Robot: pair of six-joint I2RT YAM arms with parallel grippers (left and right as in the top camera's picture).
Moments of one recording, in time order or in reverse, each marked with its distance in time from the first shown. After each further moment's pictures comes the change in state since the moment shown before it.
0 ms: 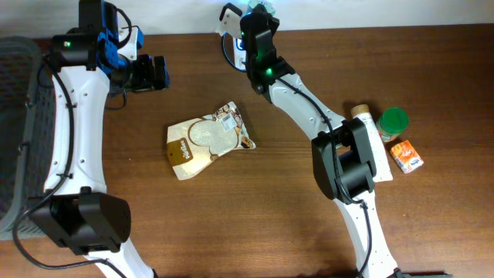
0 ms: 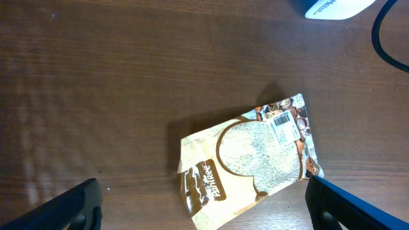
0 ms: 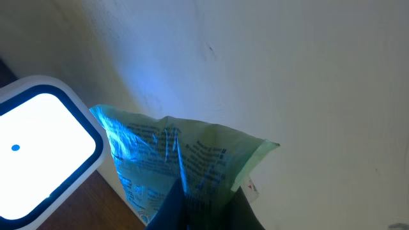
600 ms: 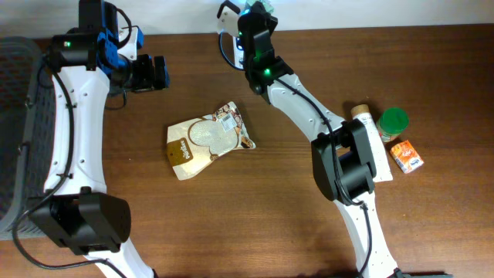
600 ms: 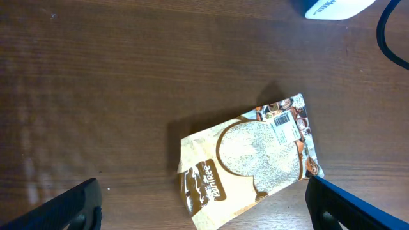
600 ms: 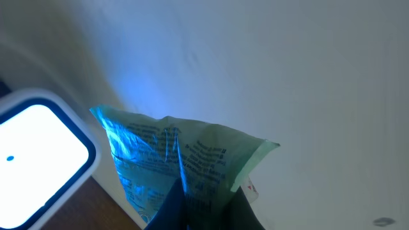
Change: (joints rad) left arm 0.000 0.000 0.000 0.000 0.000 0.000; right arm 0.004 -0.007 0.000 0.017 0.014 0.005
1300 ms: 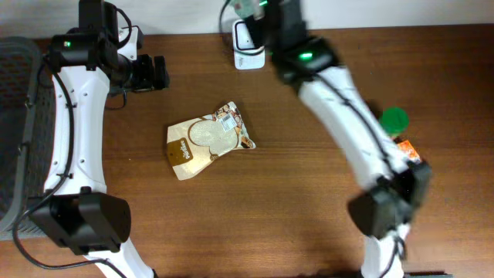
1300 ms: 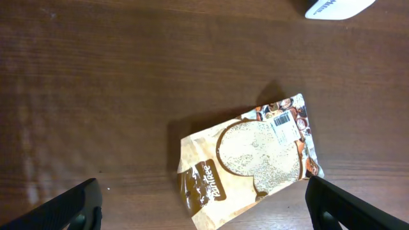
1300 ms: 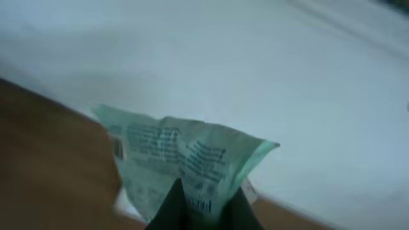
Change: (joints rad) left arm 0.000 0.000 0.000 0.000 0.000 0.000; right arm 0.018 -0.375 0.009 -0.587 -0.185 0.825
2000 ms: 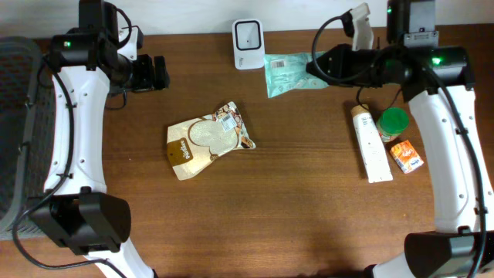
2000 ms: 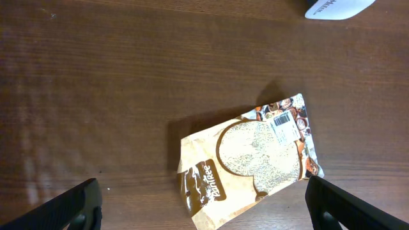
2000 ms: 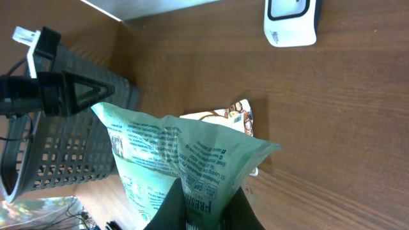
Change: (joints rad) left arm 0.000 0.000 0.000 0.000 0.000 0.000; right arm -0.392 -0.375 -0.220 -0.647 -1.017 0.475
